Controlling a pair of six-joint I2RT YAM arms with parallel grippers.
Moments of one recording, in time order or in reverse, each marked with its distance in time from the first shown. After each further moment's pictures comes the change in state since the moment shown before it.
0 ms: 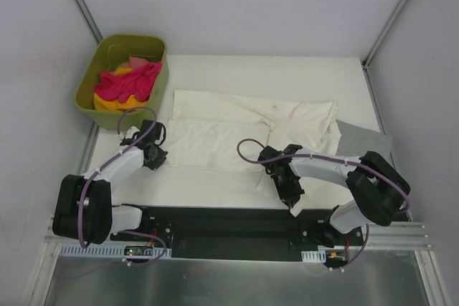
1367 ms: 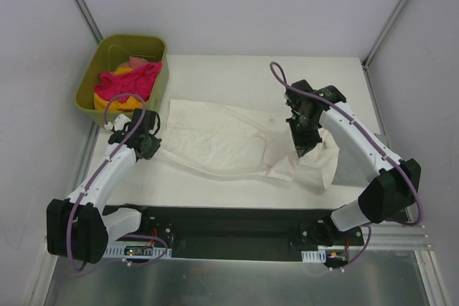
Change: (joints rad) left arm 0.000 -0.157 0.170 -0.219 -0.076 -0.053; right arm -0.368 -0.031 0.641 -0.422 -0.016 -0.317
